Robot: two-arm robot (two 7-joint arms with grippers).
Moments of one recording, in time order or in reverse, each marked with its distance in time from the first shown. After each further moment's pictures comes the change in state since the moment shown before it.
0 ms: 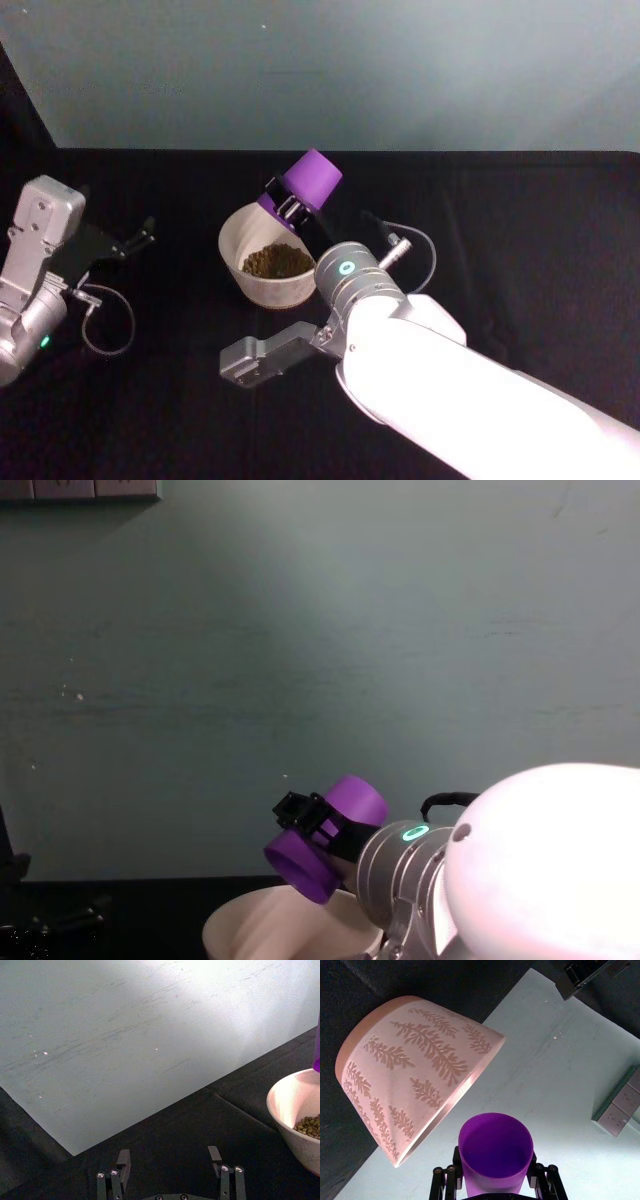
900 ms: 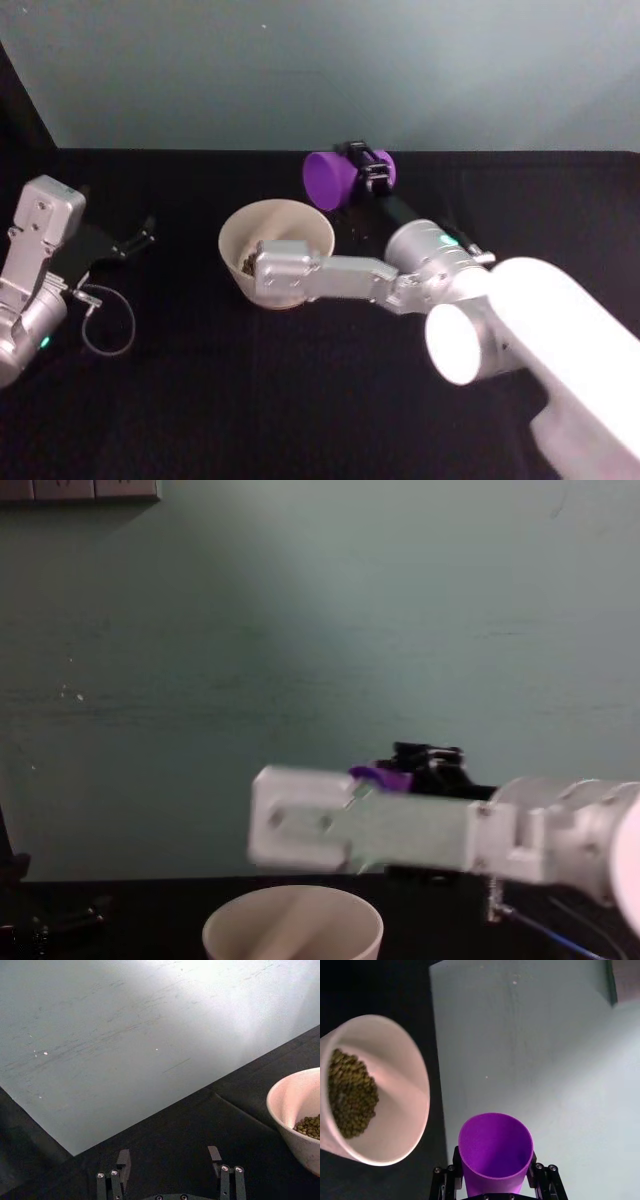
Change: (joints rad) left arm 0.000 0.000 0.000 0.000 0.000 0.000 0.000; right arm -0.232 -0.018 0.411 -0.113 0.644 -0.063 -0.275
